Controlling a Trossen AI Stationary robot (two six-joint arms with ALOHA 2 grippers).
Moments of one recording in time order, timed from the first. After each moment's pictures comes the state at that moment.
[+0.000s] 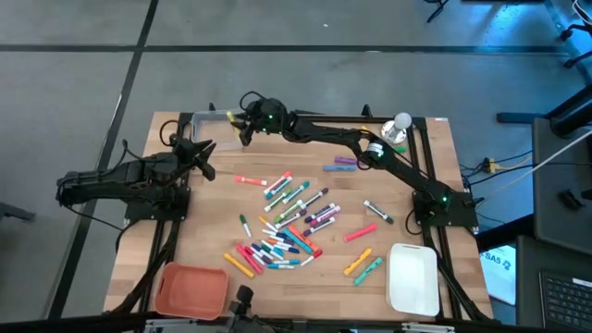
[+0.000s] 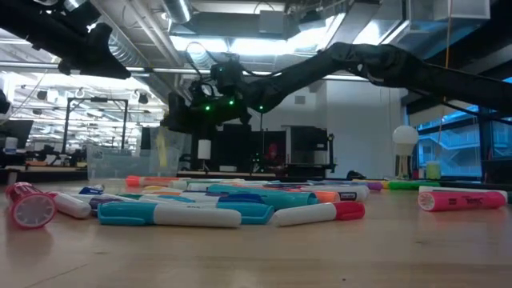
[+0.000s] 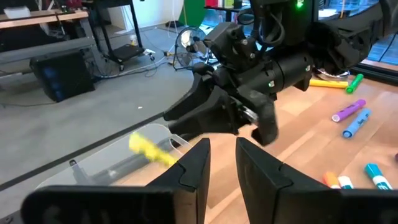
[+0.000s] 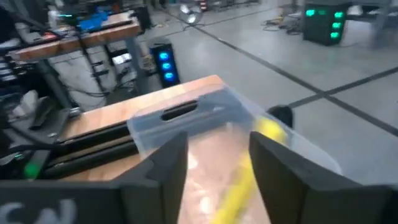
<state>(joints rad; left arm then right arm) 0.11 0.26 0.38 -0.44 -0.78 -0.23 -0.39 2.65 2.34 0.19 -0.14 0.12</state>
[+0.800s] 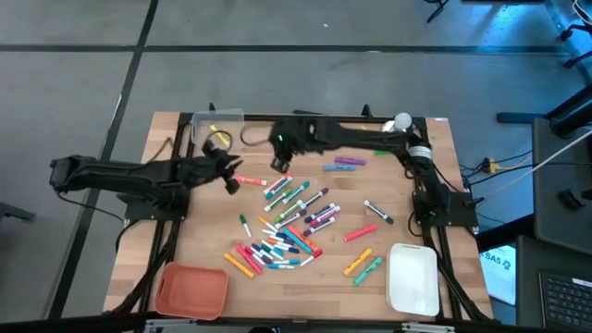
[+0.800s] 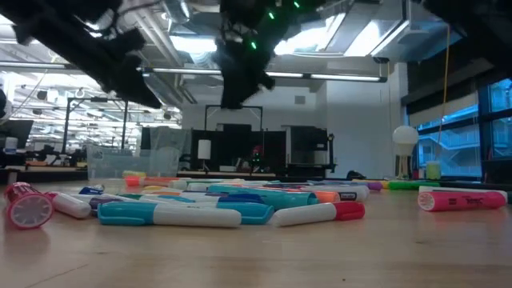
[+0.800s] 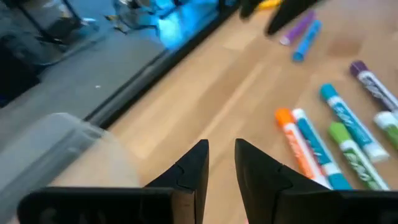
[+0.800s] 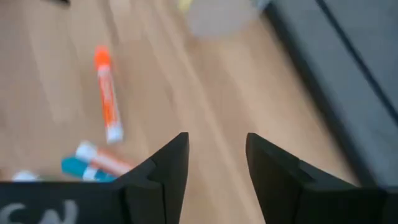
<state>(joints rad) 0.11 0.80 0.38 -0.13 -0.54 -0.14 -0.20 2.04 1.84 -0.67 0.27 0.09</state>
